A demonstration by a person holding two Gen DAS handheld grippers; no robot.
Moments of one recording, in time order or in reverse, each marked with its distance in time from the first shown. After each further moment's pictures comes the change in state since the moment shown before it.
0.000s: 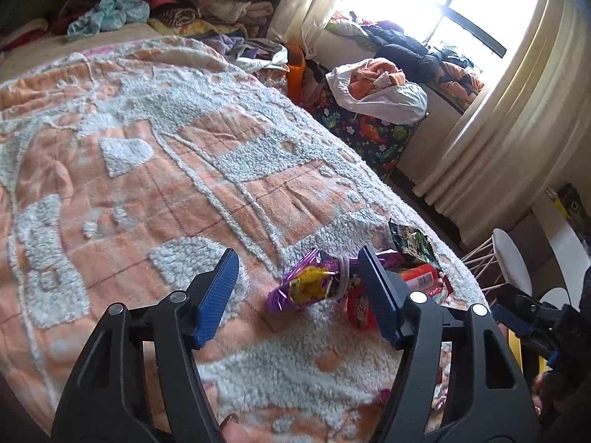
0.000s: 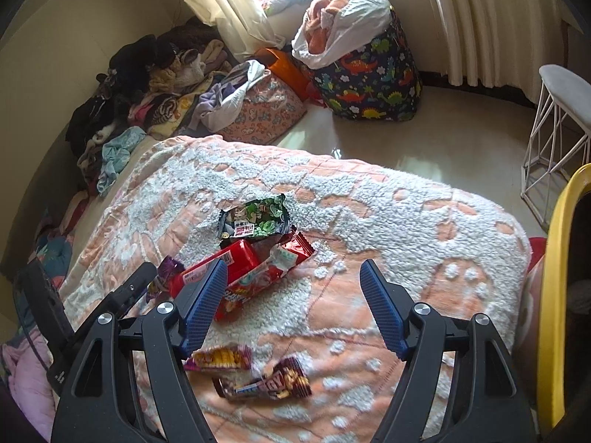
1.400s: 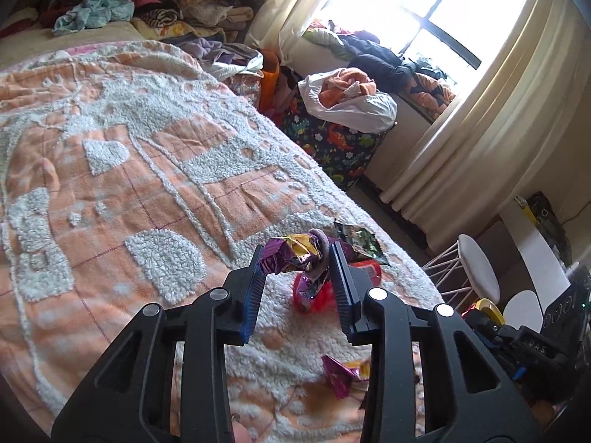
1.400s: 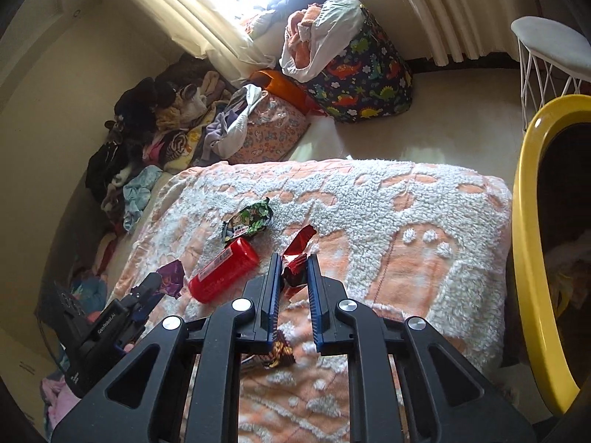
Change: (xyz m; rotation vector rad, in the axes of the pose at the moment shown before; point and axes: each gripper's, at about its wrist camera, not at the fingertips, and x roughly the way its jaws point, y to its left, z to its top) left arm -0.033 -0.017 -0.006 -0.005 -0.038 -0.130; right arm -0.049 -0.054 -0.022 0.162 -0.069 0.132
